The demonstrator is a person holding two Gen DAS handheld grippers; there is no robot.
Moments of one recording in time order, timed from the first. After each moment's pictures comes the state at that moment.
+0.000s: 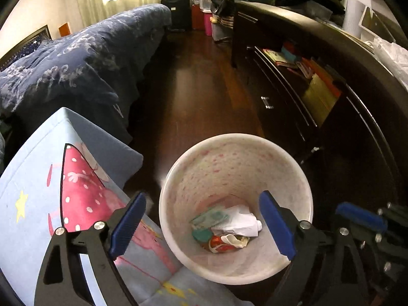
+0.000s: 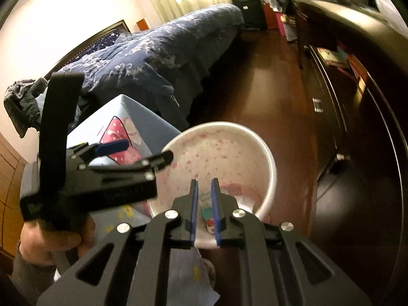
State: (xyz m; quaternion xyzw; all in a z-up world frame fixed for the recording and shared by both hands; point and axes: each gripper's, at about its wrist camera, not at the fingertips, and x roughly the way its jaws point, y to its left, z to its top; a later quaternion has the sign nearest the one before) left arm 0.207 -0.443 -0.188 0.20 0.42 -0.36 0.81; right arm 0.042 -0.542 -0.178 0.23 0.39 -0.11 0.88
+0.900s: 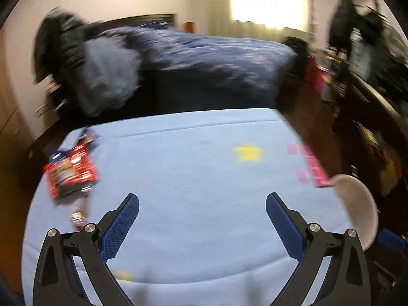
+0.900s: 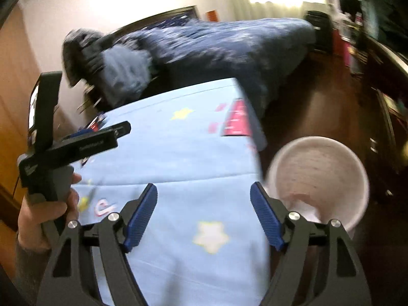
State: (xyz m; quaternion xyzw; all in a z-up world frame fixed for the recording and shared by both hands) left arm 0.233 -0.145 -0.123 0.05 0.38 -0.08 0.92; right arm 0.094 -0.333 -0.125 0.11 0.39 0.07 0.91
